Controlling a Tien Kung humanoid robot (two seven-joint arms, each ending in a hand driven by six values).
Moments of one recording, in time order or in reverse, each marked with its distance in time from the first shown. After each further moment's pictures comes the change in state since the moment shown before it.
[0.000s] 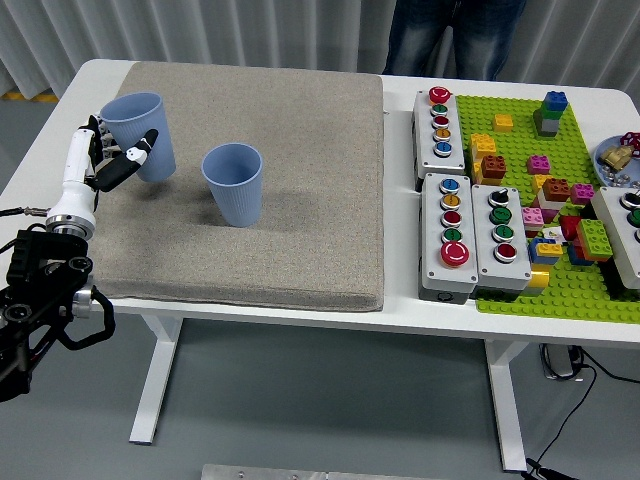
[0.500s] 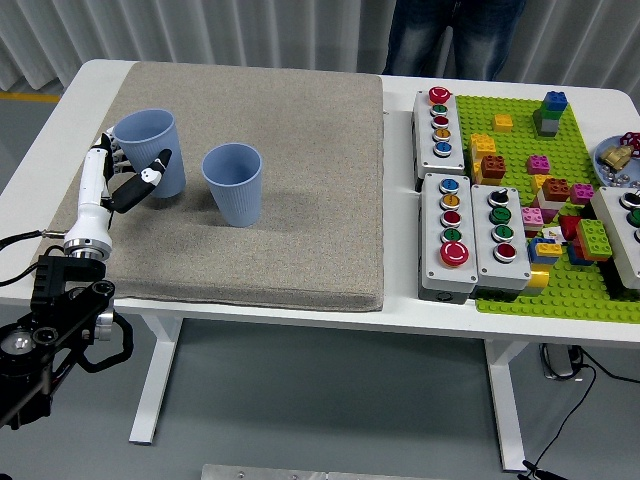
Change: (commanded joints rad) left arm 0.057 -0.084 -0.040 0.048 0.075 0.035 -0.065; right arm -0.004 0.008 0.002 0.000 -0.010 0.001 -0.005
